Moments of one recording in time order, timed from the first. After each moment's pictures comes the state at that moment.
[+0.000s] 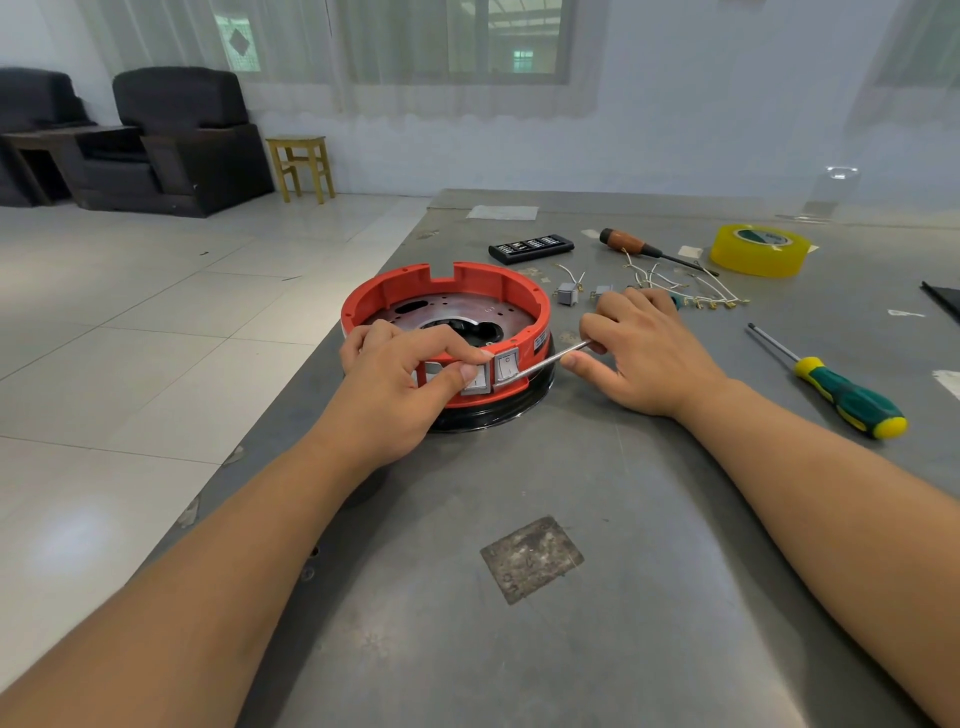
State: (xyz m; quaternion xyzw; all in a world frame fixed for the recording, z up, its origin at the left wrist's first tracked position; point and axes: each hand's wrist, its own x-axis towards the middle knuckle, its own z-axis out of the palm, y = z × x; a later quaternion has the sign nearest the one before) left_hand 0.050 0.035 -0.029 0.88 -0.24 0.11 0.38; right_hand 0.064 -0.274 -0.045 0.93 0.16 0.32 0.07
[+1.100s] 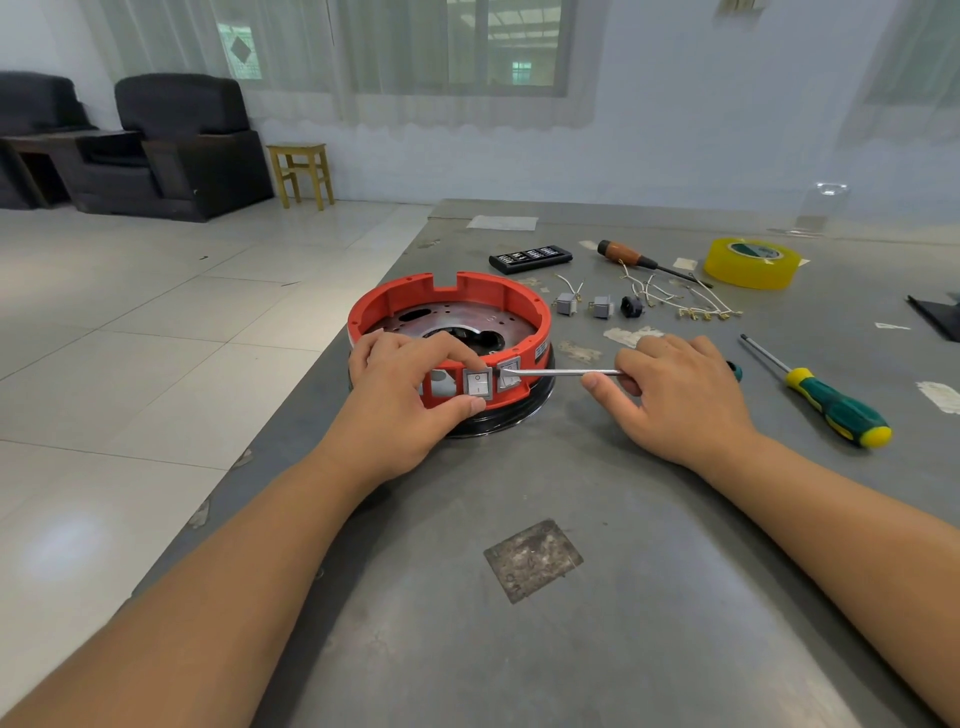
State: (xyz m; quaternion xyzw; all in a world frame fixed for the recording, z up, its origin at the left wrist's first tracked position) left_hand 0.045 0.041 -0.034 0.87 -0.29 0.16 0.37; right_hand 0.012 -0.262 -0.049 0.94 0.04 0.34 0.08
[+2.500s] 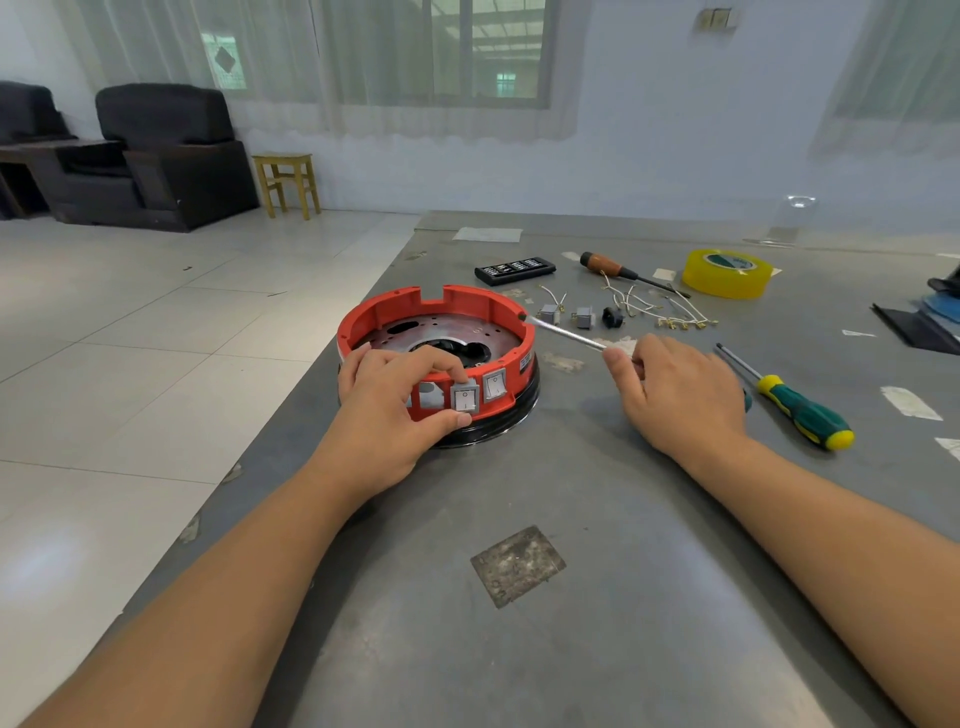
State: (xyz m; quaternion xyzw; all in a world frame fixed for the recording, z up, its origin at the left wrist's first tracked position) left_hand 0.043 0.039 -0.031 0.87 -0.27 0.14 0.38; right_hand 0.011 -0.277 -0.044 0.94 -0.10 0.33 0.05
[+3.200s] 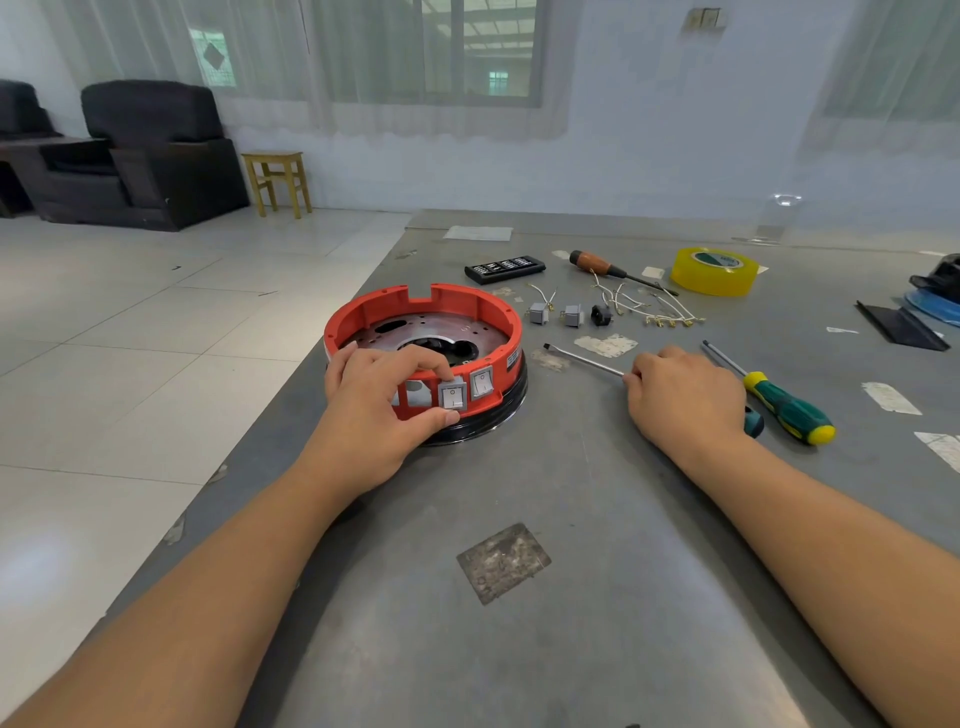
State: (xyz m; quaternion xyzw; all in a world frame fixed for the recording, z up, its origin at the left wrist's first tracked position) left_hand 0.050 0.039 -0.038 0.87 -0.29 0.17 0.36; right_hand 0.007 -0.289 -0.042 0.95 -0.19 0.21 0.11
